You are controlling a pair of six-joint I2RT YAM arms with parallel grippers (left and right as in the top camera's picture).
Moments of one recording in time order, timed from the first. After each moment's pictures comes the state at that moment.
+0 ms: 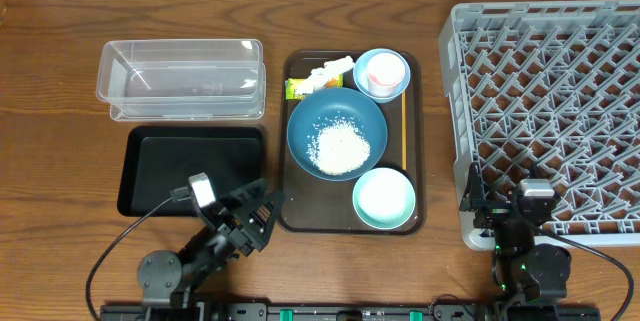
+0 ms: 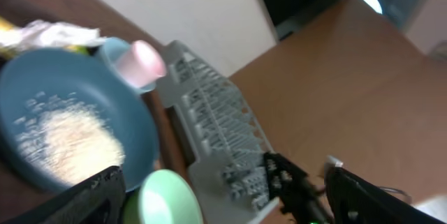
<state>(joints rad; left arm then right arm) -0.04 0.03 0.08 0.03 0.75 -1.01 0.03 0.01 0.01 -0.07 0.02 0.04</state>
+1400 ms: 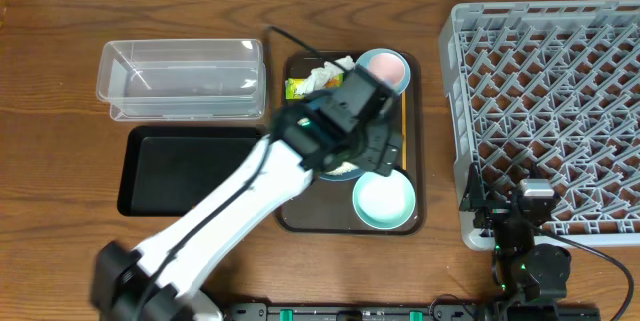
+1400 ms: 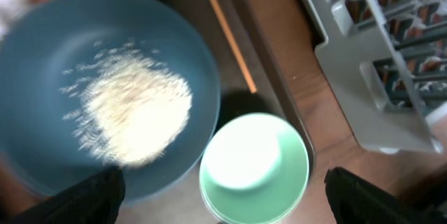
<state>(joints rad) -0.76 1.62 1.43 -0.86 0.09 -0.33 0.03 0.01 0.01 -0.07 0.02 0.04</state>
